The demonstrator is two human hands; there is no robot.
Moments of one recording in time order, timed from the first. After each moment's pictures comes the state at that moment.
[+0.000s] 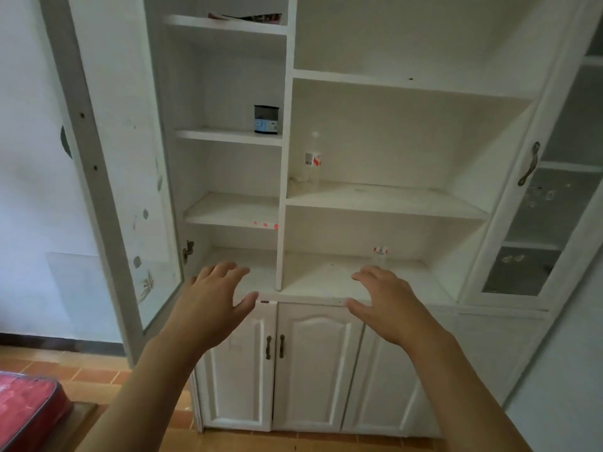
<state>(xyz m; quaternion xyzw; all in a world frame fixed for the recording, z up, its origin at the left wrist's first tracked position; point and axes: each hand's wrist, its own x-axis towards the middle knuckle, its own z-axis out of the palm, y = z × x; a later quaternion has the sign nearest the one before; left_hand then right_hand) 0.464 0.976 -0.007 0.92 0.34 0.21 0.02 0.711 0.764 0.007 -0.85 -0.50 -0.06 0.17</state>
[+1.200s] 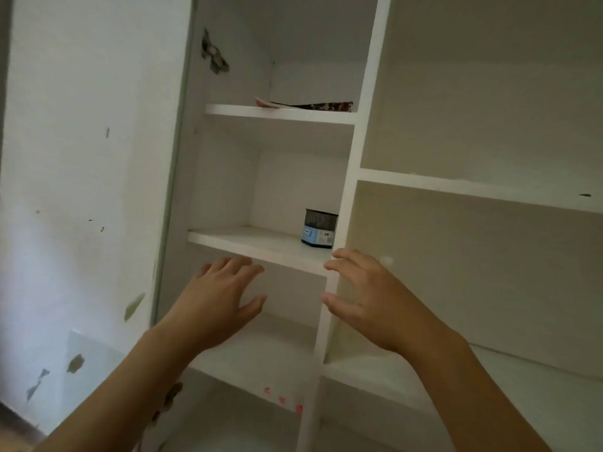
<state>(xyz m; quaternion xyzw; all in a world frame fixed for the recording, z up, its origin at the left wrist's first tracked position) 0.675 1.285 0.135 0.85 0.38 0.33 -0.12 0.915 1.132 0.197 -0.63 -0.72 -0.18 0.23</state>
